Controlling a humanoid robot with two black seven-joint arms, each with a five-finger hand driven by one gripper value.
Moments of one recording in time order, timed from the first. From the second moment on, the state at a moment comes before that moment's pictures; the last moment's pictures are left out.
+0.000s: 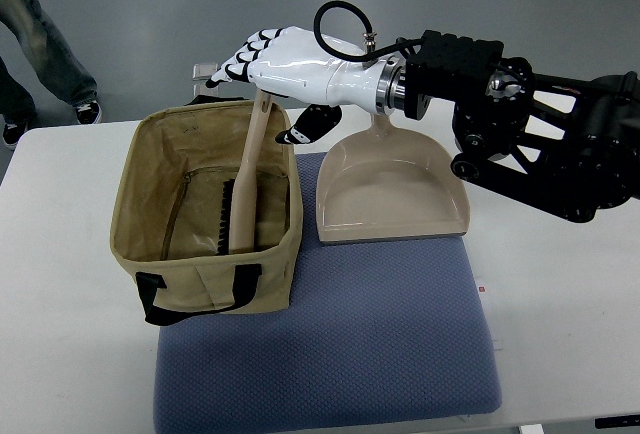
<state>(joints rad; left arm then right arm) 0.00 0.00 -0.11 -0.12 -0.06 -0.04 0.10 1.15 -0.34 0.42 1.38 -1.88 0.08 0.09</state>
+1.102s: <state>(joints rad) 0.00 0.00 -0.11 -0.12 -0.06 -0.04 0.10 0.37 -0.16 1.35 1.30 -1.28 -0.09 0.00</state>
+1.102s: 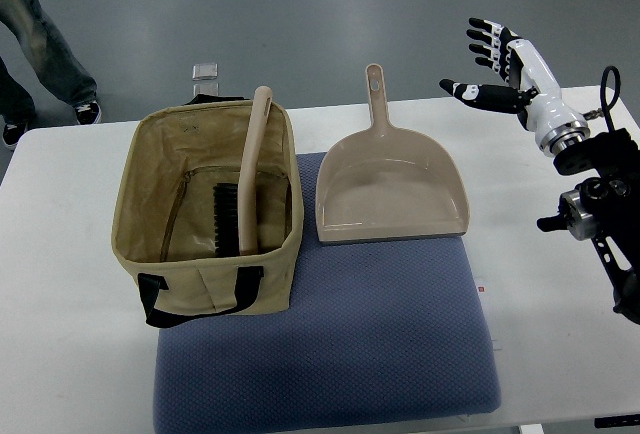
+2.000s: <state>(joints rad) 0.00 0.00 -0.11 -0.12 -0.06 -0.04 0.10 0.22 0.00 1.57 1.30 -1.25 -0.10 0.02</state>
